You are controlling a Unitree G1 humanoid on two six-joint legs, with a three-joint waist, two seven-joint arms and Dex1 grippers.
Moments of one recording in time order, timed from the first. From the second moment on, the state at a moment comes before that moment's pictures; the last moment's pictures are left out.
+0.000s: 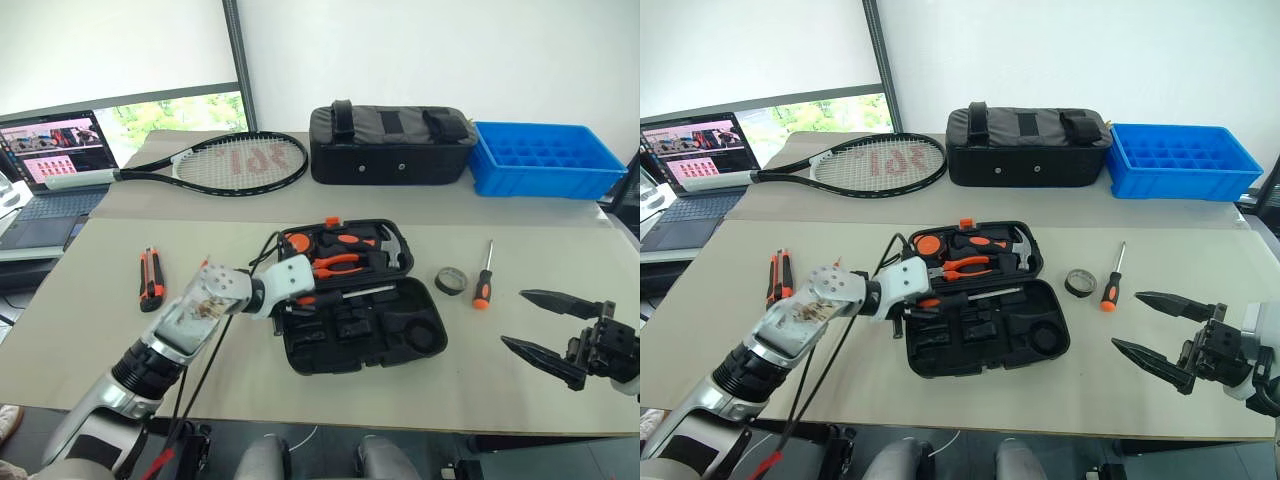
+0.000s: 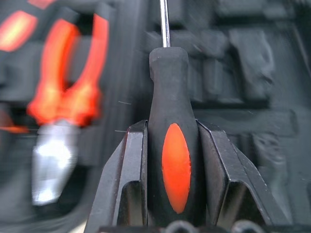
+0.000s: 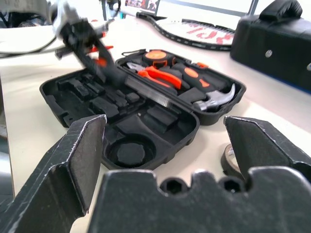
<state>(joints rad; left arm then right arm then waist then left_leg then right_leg) -0.54 0.62 -0.46 -0.16 -0.08 0.55 -0.95 0.23 -0.77 -0.59 -0.13 0.69 0.07 1.34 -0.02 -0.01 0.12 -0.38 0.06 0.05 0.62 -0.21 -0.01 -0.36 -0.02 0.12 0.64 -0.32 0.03</state>
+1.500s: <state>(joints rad) -0.63 0.42 -0.30 -0.10 -0.12 0.59 -0.90 0.24 -0.76 -0.58 -0.21 0.73 0.09 1.27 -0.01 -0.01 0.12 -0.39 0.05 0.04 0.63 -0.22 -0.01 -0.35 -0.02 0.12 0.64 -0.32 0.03</state>
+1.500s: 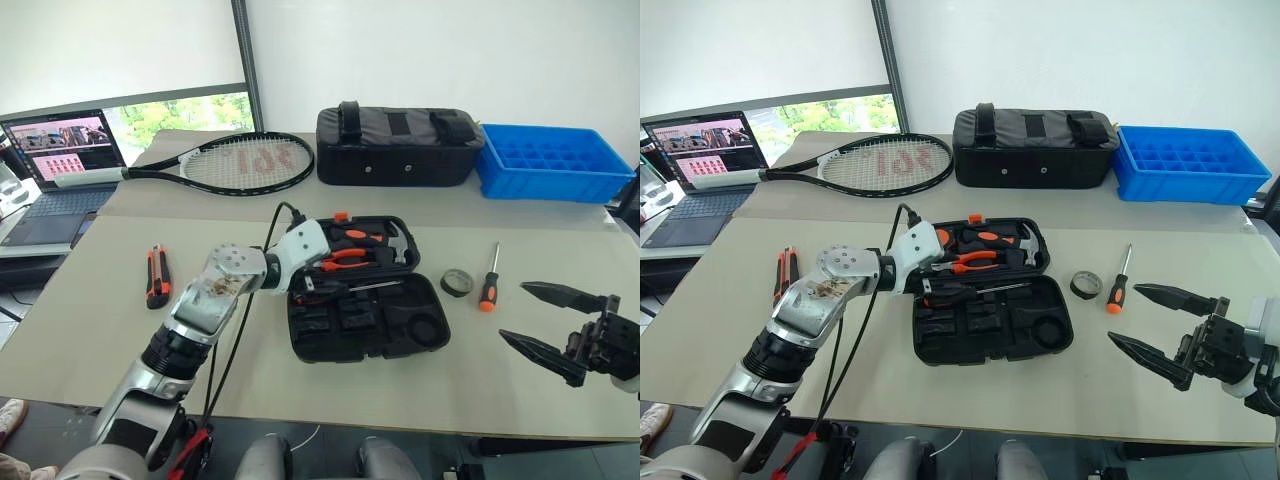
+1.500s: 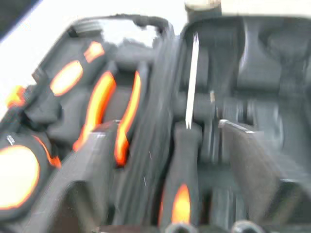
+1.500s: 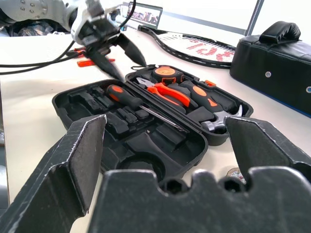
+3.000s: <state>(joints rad) -0.61 0.49 -0.09 -0.11 -0.40 0.53 -1.06 -0.11 -0.65 -0.37 -0.07 0.36 0.57 0.45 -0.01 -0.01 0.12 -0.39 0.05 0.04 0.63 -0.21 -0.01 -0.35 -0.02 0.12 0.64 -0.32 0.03</state>
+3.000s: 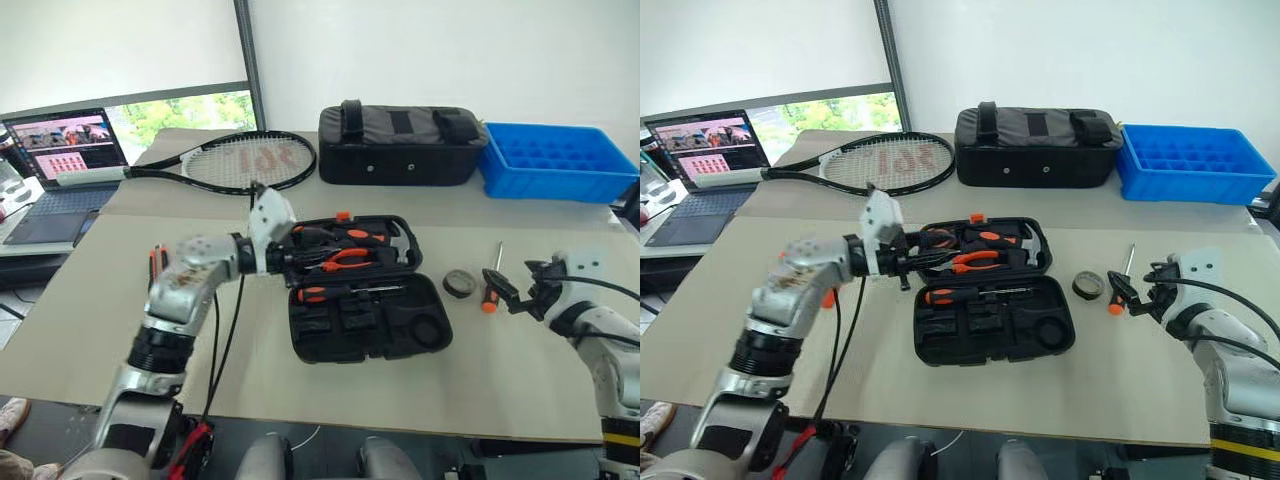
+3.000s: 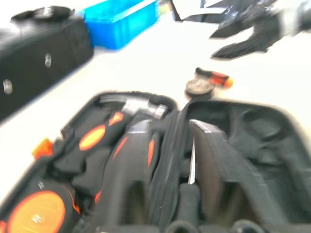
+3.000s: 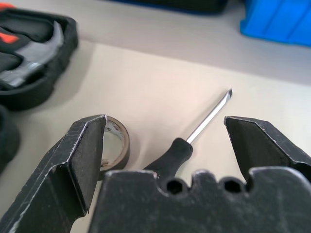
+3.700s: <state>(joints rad) -0.63 0.78 -0.10 -0.26 -0.55 0.66 -1.28 -0.10 -0.59 -0.32 -0.15 0.36 0.77 0.34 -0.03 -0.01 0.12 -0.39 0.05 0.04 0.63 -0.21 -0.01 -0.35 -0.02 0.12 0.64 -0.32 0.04</state>
